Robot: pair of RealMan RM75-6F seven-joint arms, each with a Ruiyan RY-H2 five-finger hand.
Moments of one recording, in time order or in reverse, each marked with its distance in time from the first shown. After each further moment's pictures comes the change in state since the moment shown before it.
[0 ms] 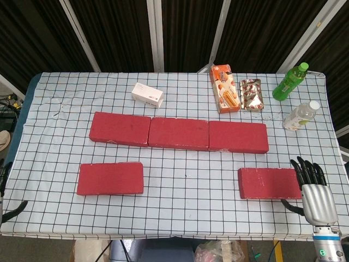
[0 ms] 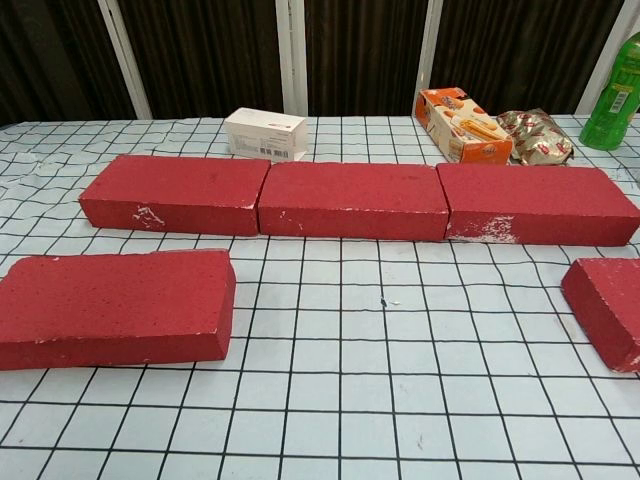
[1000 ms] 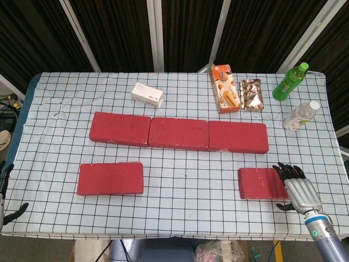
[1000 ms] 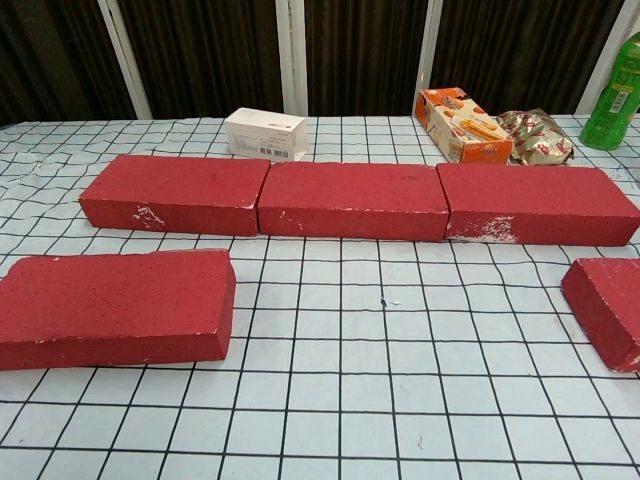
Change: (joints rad) left arm 0.010 -0.009 0.012 -0.008 0.022 0.009 0.035; right arm 0.204 0.101 -0.010 0.034 0.207 -0.461 -0.029
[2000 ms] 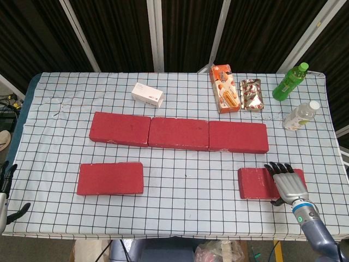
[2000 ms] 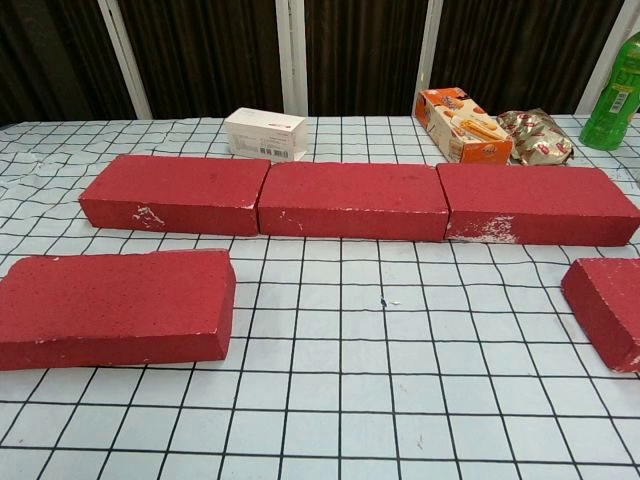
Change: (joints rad) left arm -0.004 -0.012 -0.002 0.000 -0.005 -0.011 0.028; right arm 0.164 -0.045 -0.013 -0.027 0.305 -0.120 -0.258
